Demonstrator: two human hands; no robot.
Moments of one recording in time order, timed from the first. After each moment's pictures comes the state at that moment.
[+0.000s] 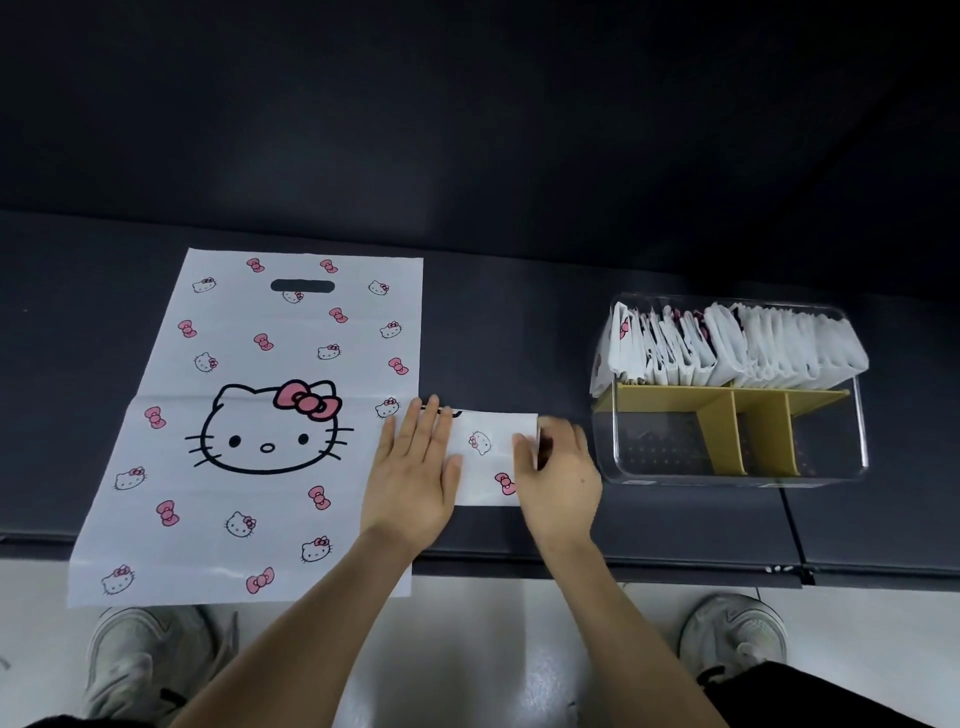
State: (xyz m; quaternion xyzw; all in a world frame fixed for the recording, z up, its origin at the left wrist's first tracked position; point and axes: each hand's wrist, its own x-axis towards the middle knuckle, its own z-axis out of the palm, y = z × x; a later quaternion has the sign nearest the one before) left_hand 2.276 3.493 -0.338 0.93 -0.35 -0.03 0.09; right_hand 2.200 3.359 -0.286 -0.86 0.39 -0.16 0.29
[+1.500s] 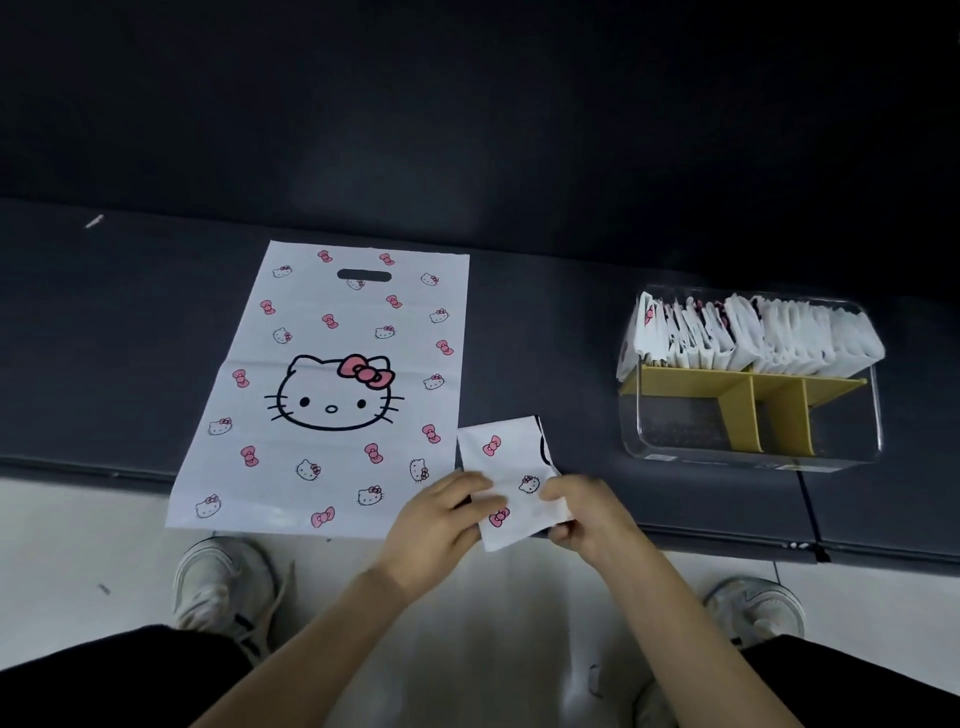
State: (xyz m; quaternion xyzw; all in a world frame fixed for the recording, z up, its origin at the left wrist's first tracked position) left_hand 2.219 3.555 -0.312 0.81 -0.48 -0.05 0.35; right_hand 2.161 3.379 -0.251 -0.49 0.52 0.13 0.68
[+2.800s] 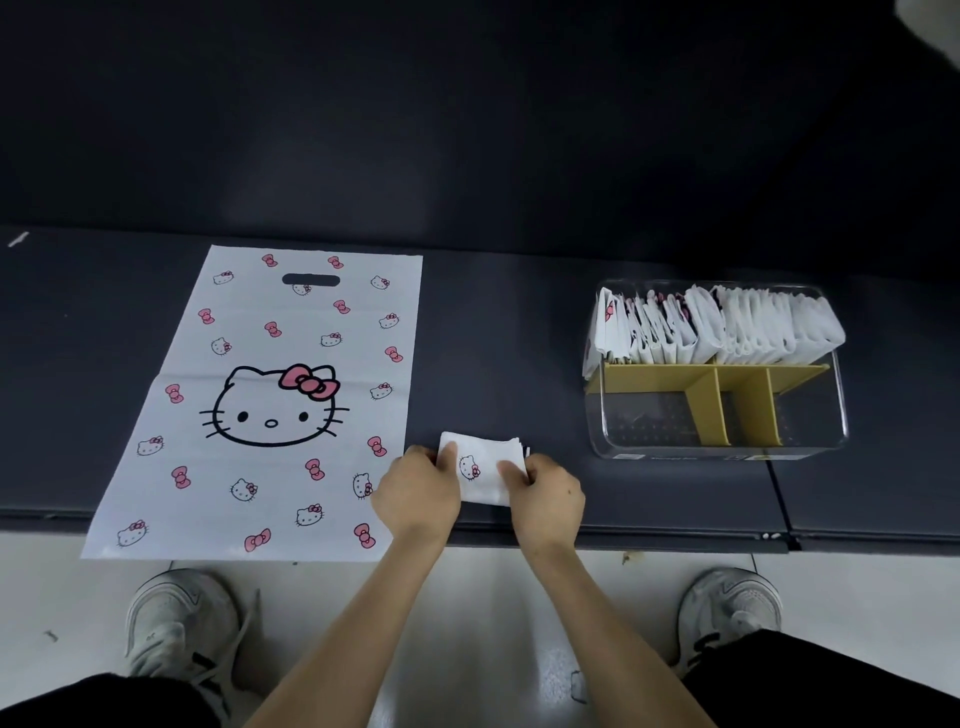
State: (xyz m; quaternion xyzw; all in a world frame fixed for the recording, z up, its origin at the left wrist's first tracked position) left_hand 2.239 3.480 -0.291 0.96 0.01 -0.16 0.23; right_hand 2.170 3.383 -0.283 -0.82 0.46 0.00 0.35
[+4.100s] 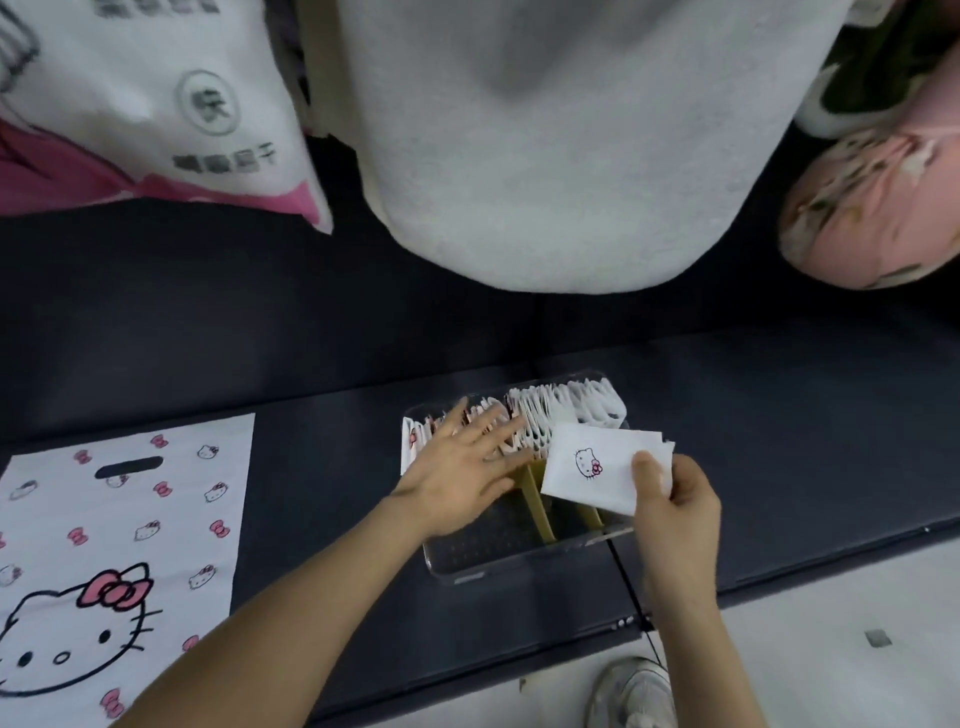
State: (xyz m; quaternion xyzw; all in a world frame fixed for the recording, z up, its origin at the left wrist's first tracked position) left_hand 2.264 3.265 -0.211 0.72 -0.69 0.08 -0.04; right_hand 2.067 3.177 -0.157 -0.57 0.49 -0.39 0.53
